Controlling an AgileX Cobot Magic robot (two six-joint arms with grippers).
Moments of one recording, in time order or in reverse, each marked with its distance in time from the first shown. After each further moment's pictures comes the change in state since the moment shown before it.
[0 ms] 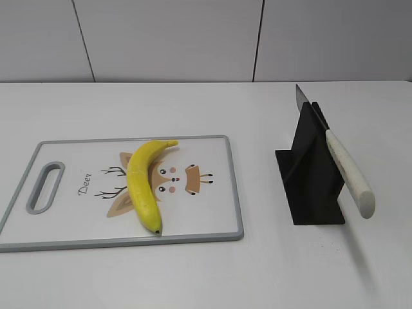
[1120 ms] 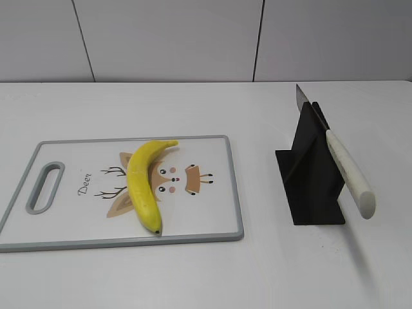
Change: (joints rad) left arm 0.000 0.000 0.000 -0.001 0.000 0.000; right arm 0.000 0.000 0.000 0.000 0.000 0.001
